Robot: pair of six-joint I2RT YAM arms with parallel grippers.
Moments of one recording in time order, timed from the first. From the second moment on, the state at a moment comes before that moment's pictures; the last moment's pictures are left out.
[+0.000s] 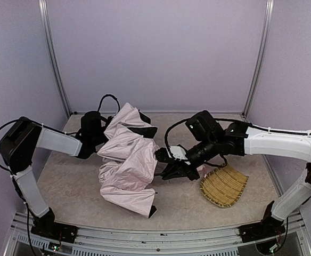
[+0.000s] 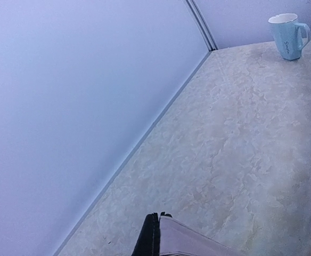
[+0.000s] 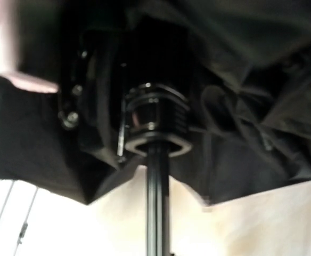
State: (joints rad) left arm -0.49 1.77 0.88 0.75 0.28 0.57; right arm 0.95 1.49 1.20 -0.50 -0.62 -0.68
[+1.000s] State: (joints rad) left arm -0.46 2.08 1.29 0.69 -0.30 0.50; right arm 0.94 1.87 0.99 -0.08 -0.64 -0.50
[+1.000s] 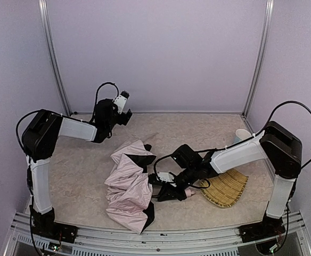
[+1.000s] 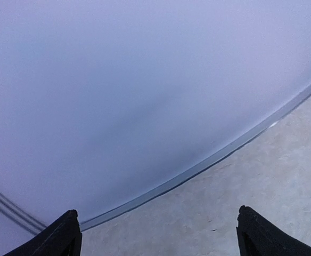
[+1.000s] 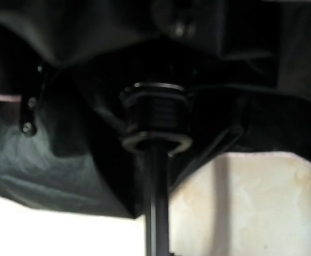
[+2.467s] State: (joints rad) left arm -1.01 0.92 0.44 -0.37 -0.41 -0.84; right arm 0.95 1.44 0.78 -0.32 -0.05 0.41
